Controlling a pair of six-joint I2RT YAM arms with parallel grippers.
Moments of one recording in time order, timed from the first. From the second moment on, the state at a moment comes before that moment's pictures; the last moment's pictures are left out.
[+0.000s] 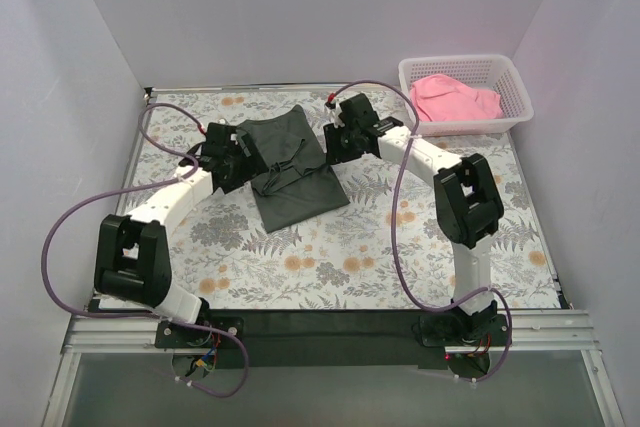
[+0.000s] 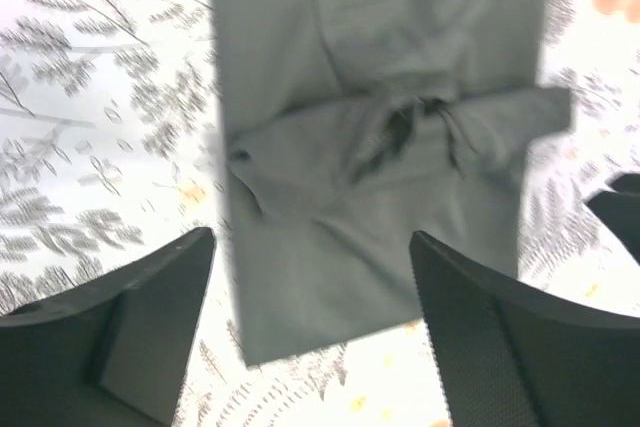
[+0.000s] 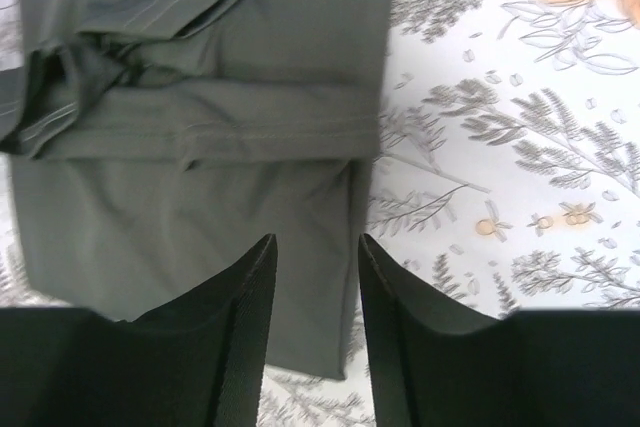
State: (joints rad) left arm -0.23 1.56 1.05 -0.38 -0.01 -0.68; right arm 0.58 2.06 1.65 -0.45 -0.15 0.21
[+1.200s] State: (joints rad) left arm -0.44 1.66 0.95 -0.38 0.07 -0.71; right arm 0.60 2.39 2.01 -0.28 -0.40 0.29
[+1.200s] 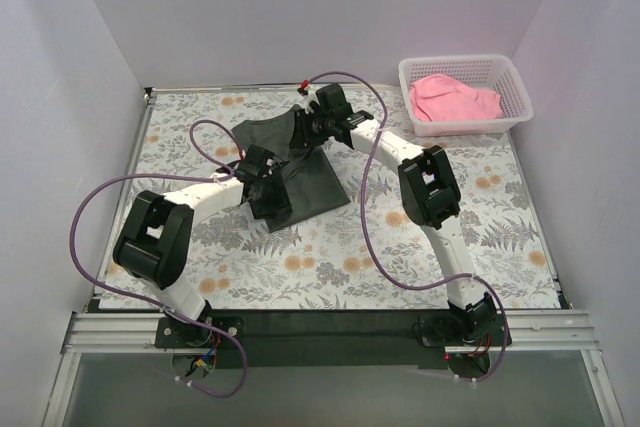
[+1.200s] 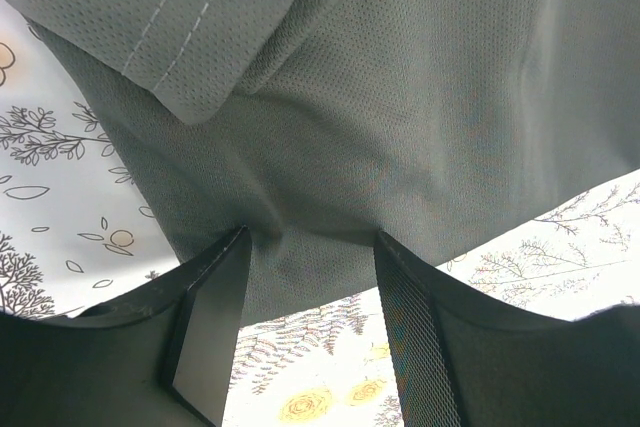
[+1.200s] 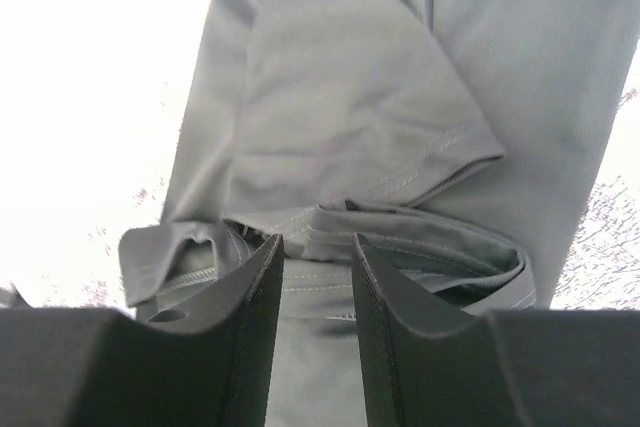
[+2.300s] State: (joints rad) left arm -0.44 1.82 1.19 -0.48 -0.21 -0.65; right arm 0.59 1.86 1.06 -0.12 -0.43 0.29
